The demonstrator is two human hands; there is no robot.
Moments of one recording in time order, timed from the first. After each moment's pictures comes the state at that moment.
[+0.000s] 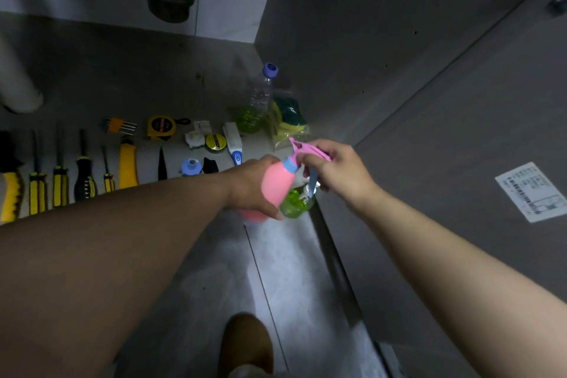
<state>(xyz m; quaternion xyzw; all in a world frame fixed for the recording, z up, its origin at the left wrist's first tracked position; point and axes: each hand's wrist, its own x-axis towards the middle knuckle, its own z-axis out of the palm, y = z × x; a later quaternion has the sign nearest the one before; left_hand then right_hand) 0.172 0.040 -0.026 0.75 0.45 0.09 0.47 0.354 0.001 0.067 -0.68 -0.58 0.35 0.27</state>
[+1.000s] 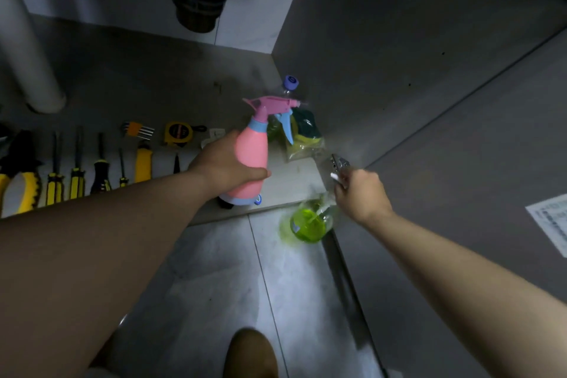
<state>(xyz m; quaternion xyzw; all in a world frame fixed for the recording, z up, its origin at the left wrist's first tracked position) 0.119 0.066 -0.032 0.60 0.60 0.30 0.44 0.383 0.016 0.034 -0.75 -0.66 0.03 0.02</state>
